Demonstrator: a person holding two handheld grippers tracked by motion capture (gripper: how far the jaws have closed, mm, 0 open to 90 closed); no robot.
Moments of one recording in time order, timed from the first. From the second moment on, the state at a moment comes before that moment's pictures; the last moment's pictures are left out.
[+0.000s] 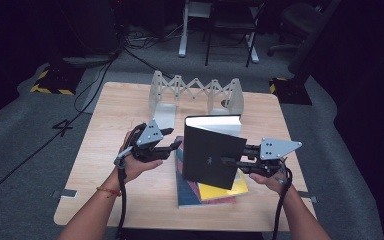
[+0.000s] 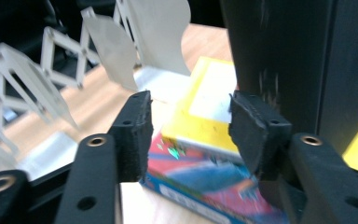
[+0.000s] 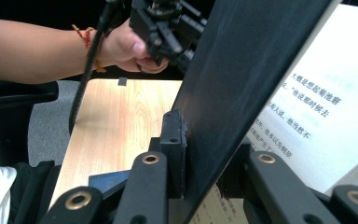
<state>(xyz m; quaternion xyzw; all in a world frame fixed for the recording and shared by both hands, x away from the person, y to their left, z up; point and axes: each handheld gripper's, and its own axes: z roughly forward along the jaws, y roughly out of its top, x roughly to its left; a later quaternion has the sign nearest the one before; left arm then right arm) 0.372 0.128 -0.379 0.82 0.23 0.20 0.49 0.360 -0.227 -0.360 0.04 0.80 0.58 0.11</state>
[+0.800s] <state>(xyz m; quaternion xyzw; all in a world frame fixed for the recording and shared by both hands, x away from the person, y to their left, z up) 0.343 0.102 -0.418 0.84 0.20 0.12 0.49 0.347 -0.231 -0.366 0.03 0.81 0.57 0.12</state>
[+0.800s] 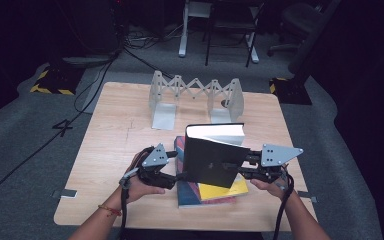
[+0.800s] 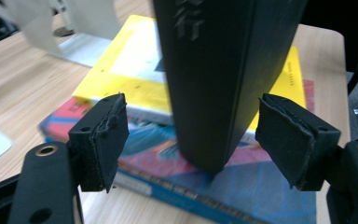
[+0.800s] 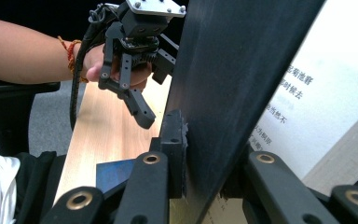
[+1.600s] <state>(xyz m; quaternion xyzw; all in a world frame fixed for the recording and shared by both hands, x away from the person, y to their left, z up) 0.355 0.074 -0.392 0.80 0.15 0.10 0.57 0.333 -0.250 -0.370 0.08 0.80 0.58 0.16</state>
